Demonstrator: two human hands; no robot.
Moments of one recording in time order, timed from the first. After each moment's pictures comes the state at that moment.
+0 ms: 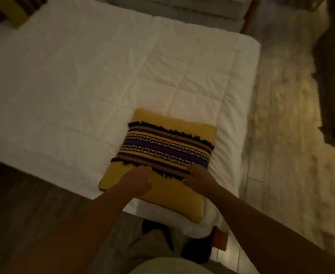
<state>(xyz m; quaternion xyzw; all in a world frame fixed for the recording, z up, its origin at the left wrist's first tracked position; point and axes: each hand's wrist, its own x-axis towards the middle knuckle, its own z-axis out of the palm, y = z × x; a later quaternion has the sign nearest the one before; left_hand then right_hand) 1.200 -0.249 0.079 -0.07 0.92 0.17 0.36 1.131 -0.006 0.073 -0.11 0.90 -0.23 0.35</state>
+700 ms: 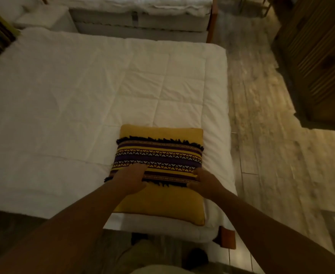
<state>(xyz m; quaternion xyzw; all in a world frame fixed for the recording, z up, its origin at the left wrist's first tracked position) 1.157 -0.271 0.095 0.05 0.95 0.10 0.30 1.150 0.017 0.075 -0.02 0.90 -0.32 0.29</state>
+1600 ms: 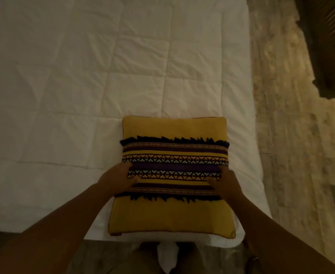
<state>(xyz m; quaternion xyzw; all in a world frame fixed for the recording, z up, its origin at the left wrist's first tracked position) 1.064 -0.402 -0.003 -0.05 0.89 0.26 0.37 1.080 -0.032 -0.022 0.20 0.88 -0.33 0.27</state>
